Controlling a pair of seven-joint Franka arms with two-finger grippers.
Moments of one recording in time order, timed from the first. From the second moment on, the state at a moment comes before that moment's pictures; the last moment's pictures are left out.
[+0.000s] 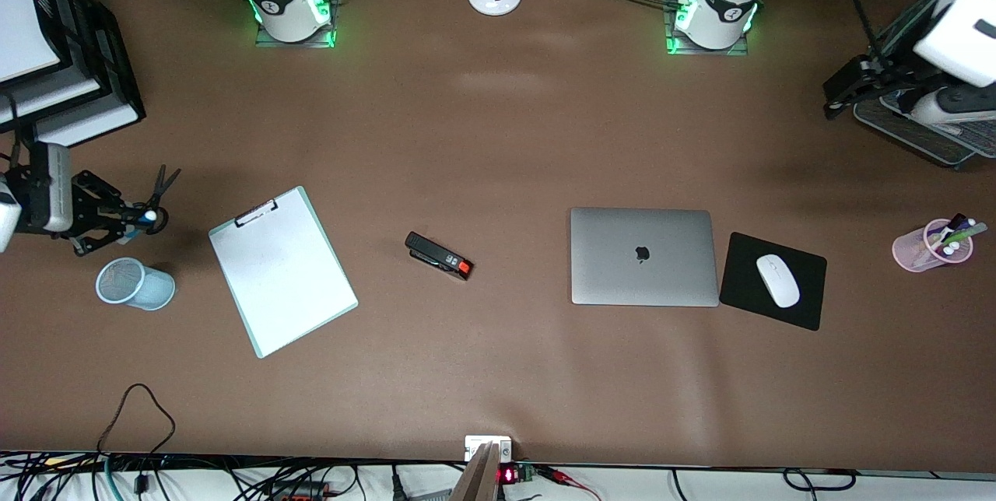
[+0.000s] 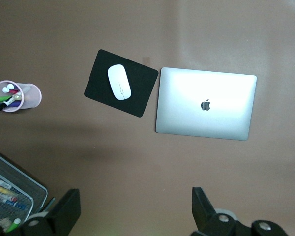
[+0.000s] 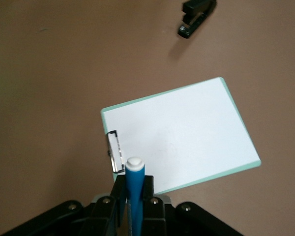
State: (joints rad) left arm 0.02 -0.02 -0.12 -1.50 0.02 1.47 -0.19; right arm -0.17 0.46 -0.12 -1.44 0.40 1.58 -2.19
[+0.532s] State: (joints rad) left arm -0.01 -0.11 -0.11 -1.64 0.02 1.53 -0.18; right arm -0.25 0.55 -0.12 -1.37 0.41 1.53 -2.39
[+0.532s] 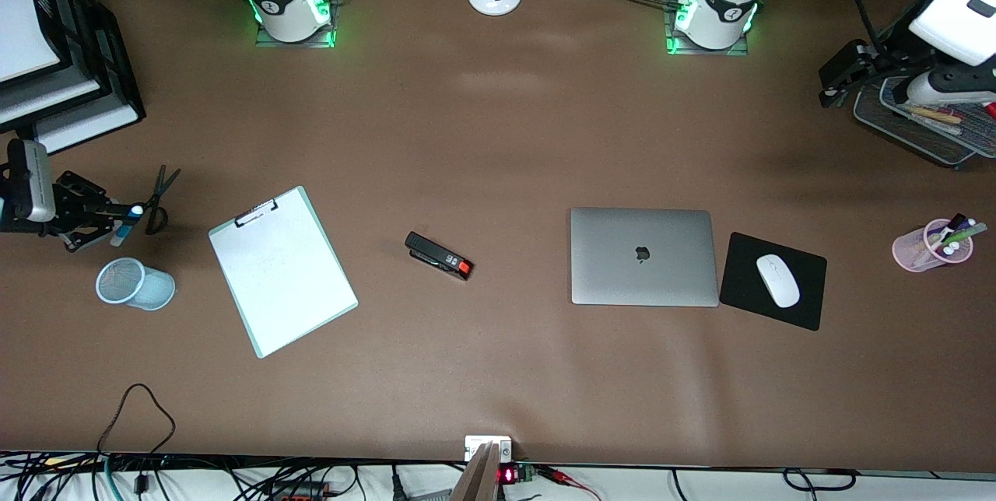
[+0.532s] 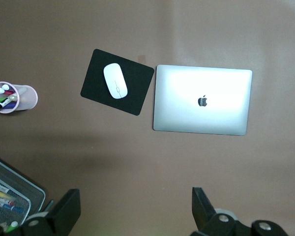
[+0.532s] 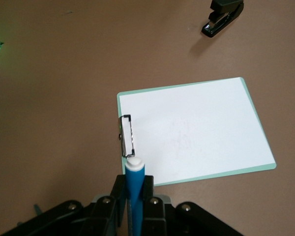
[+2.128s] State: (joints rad) left arm 0.03 -0.09 -0.11 -1.69 0.02 1.62 -0.18; right arm -0.30 0.81 -0.10 -1.10 0.44 1.52 -2.57
